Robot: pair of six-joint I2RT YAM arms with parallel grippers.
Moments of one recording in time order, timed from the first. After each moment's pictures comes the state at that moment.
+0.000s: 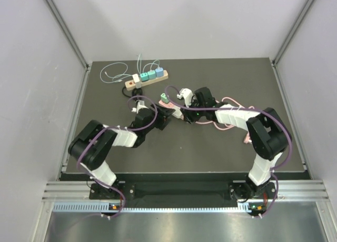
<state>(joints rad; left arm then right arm) -0.55 1.64 0.55 0.72 0.02 -1.44 0.58 1.77 1.06 -0.06 -0.27 -0.28</state>
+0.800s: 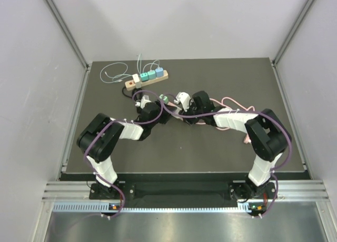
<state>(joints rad) -0.56 1.78 0.70 0.67 -0.05 -1.35 0.62 1.77 1.01 0.02 -0.20 -0.36</state>
